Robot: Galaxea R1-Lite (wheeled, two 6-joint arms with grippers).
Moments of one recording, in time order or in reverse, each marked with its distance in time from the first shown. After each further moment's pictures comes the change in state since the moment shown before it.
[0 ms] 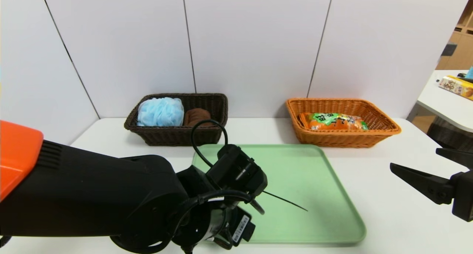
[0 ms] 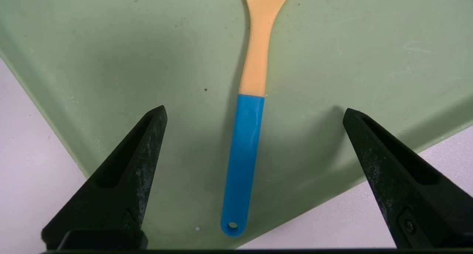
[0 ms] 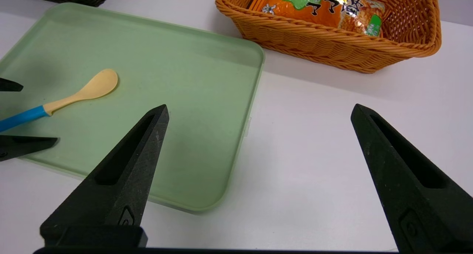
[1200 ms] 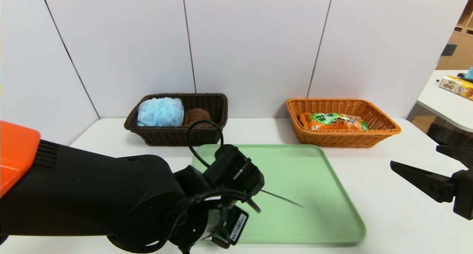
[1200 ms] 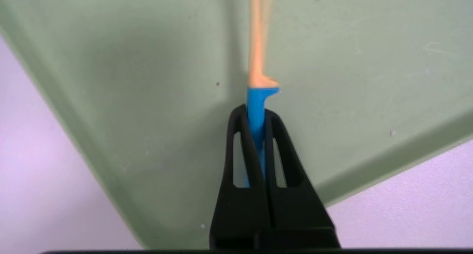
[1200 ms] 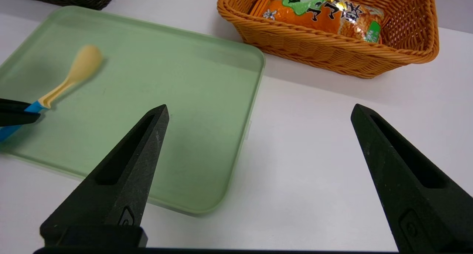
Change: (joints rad) left arm 0.006 -0.008 0.011 0.001 0.011 -0.028; right arm 0.004 0.000 -0.011 0.000 0.003 -0.010
